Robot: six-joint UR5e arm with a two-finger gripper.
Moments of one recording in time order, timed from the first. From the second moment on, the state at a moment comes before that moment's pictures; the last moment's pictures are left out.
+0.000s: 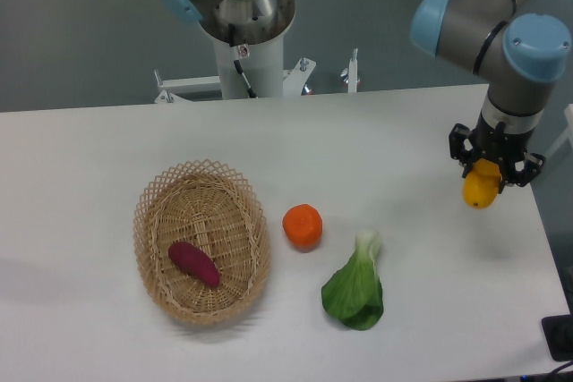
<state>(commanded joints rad) 2.82 -1.99 -1.49 -1.08 1.56 1.42</state>
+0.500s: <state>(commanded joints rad) 2.78 -1.99 -1.48 -1.10 1.58 1.42</state>
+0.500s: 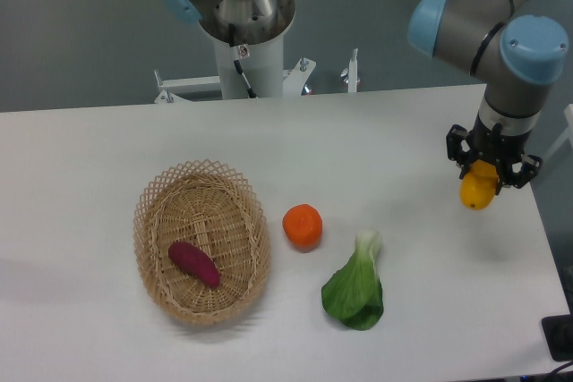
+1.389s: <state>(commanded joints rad) 2.56 -1.96 -1.53 -1.11 1.57 1.21</state>
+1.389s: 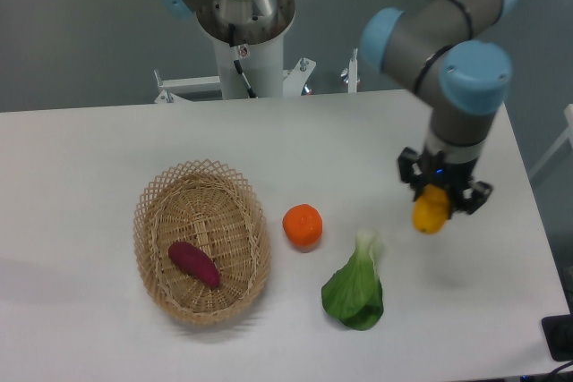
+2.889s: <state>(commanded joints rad) 2.05 -1.84 -1.81 -1.03 1.66 1.03</state>
